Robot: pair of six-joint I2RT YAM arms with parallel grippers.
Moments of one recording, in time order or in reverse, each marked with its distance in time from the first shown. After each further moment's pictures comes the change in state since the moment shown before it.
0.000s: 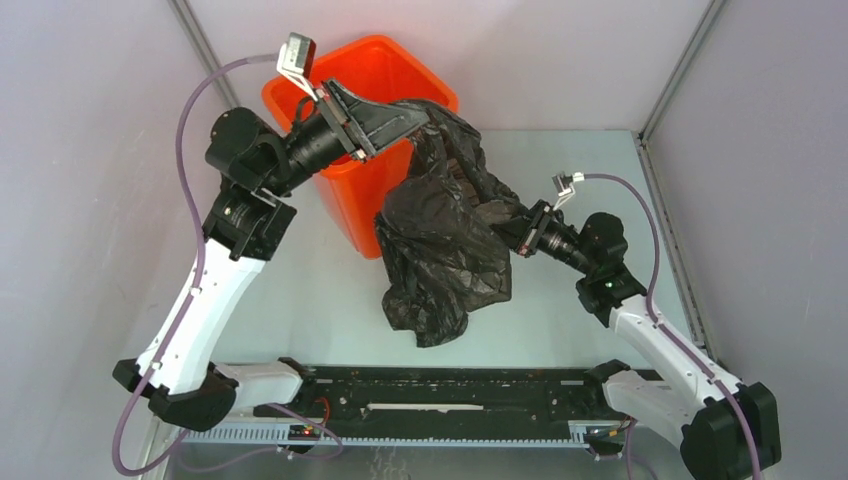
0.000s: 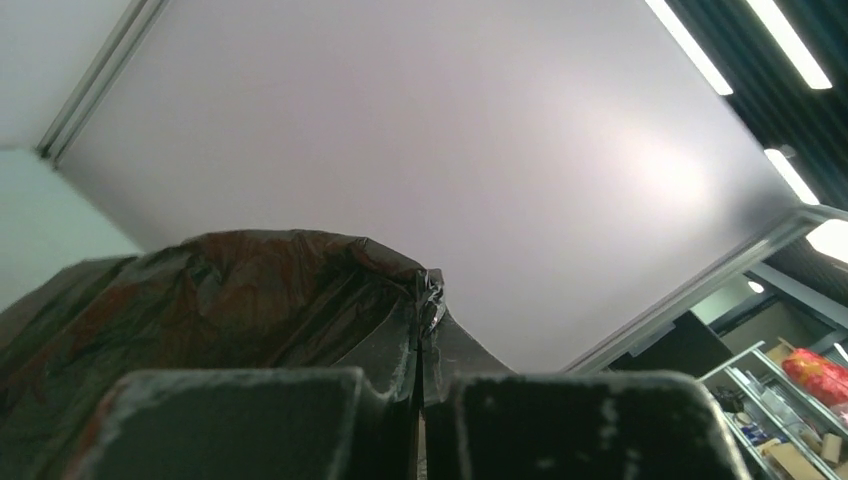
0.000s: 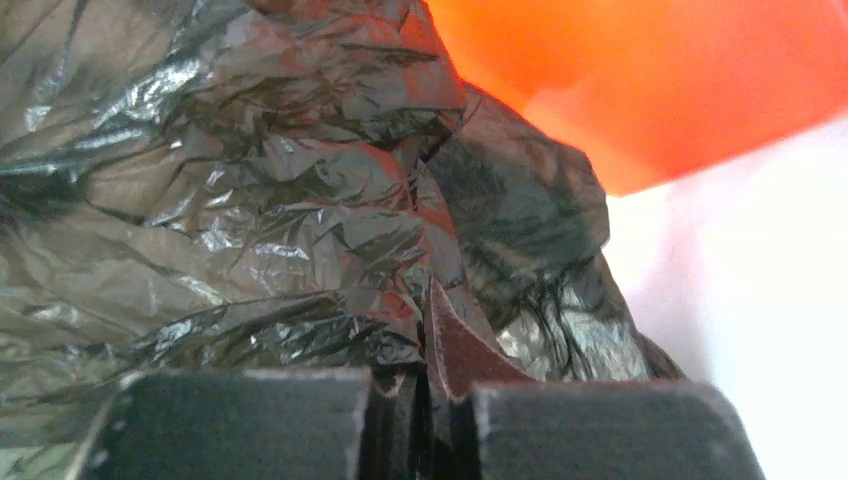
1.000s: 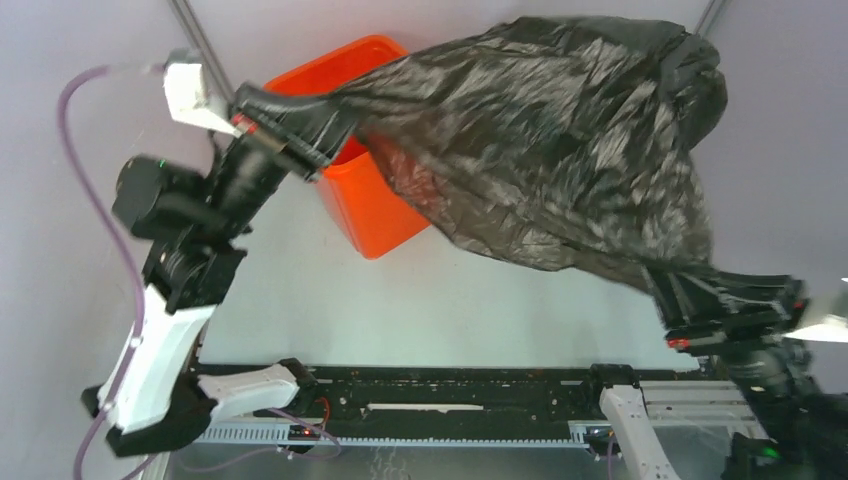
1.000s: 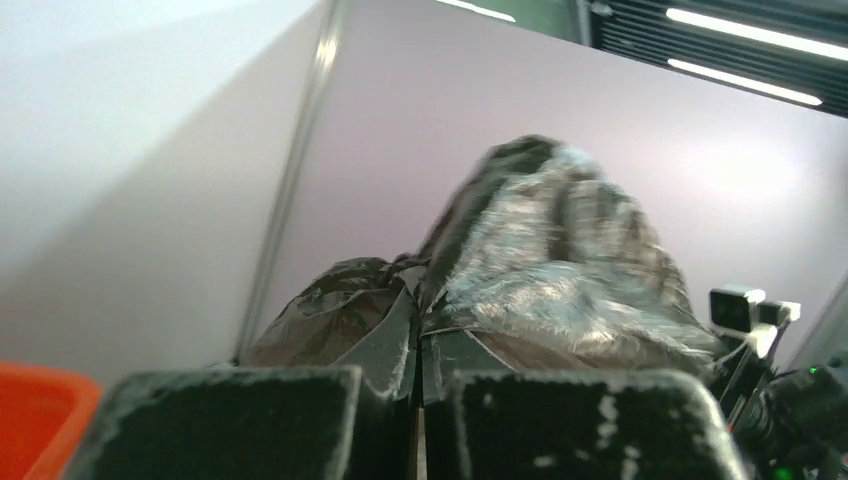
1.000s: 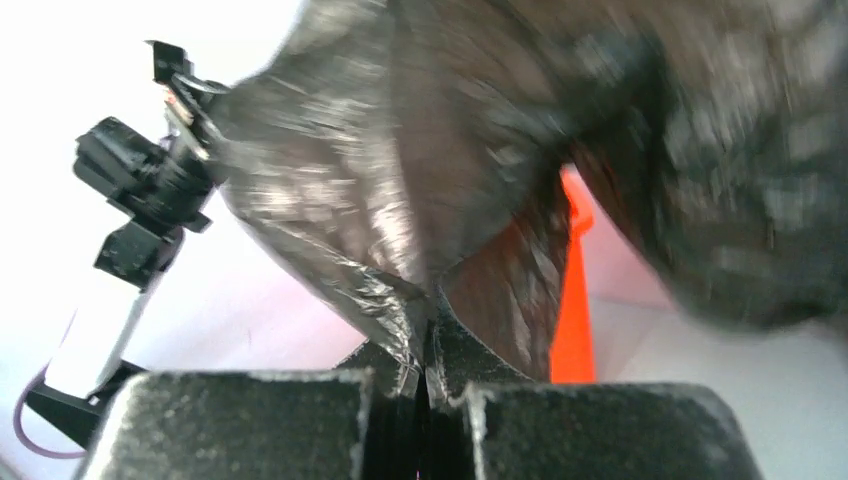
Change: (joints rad) left arm -0.187 -0.051 0.149 -0.060 -0.304 0.505; right arm -0.435 -0.339 1.155 -1.061 0.032 -0.369
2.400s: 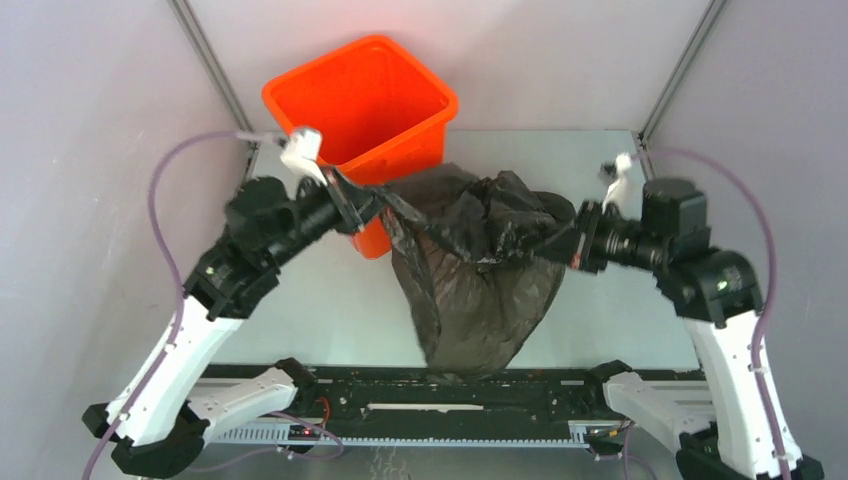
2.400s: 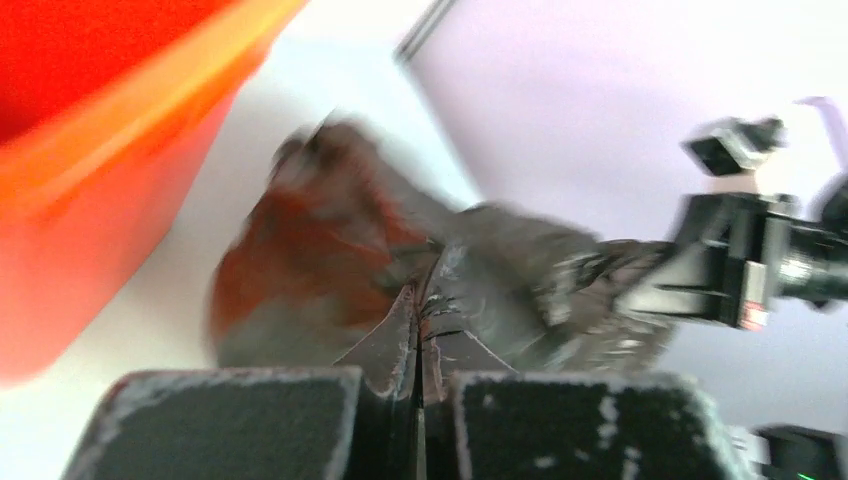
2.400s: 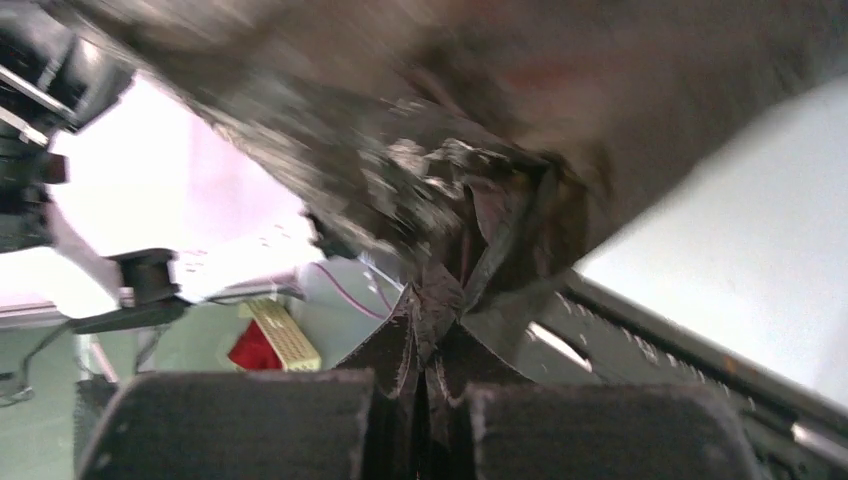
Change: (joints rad) left arm 0.091 -0.277 -0.584 -0.407 -0.182 -0.089; right arm 0.355 0.249 -0.431 -0.422 0.016 0.030
